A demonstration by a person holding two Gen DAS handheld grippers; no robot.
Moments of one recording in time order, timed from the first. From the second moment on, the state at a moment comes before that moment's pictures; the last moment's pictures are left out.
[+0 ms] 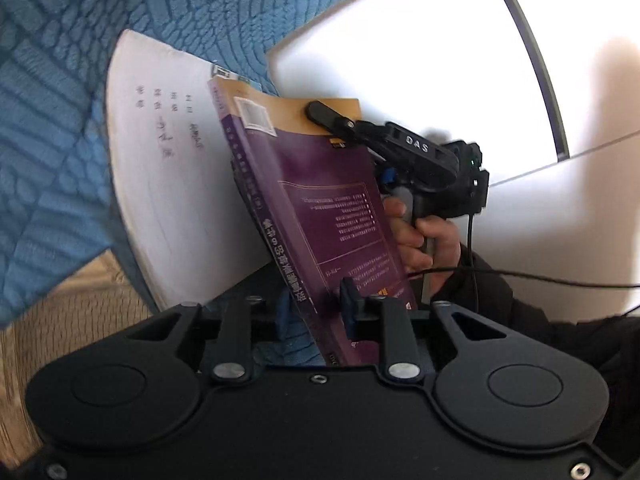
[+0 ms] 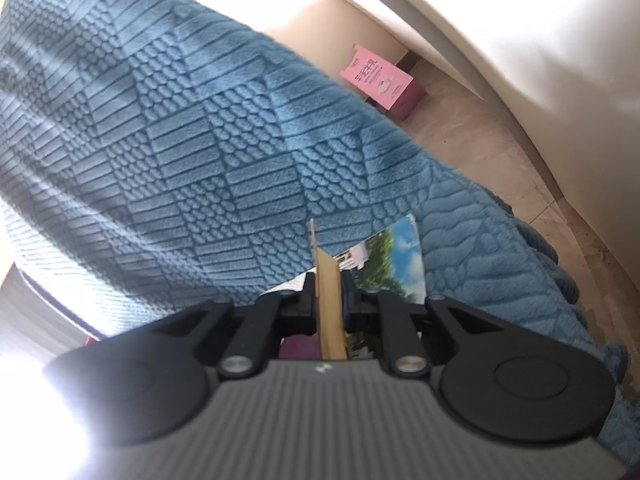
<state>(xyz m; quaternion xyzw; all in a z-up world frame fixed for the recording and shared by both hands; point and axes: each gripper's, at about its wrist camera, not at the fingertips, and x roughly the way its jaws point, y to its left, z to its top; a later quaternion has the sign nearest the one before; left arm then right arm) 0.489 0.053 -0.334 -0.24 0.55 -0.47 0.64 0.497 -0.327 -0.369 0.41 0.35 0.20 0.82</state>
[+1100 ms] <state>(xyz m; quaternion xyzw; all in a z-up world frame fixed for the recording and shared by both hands) 0.393 0.117 -0.242 -0.27 0.47 -0.37 0.75 0.455 -0.208 -0.235 0.36 0.36 0.32 0.80</state>
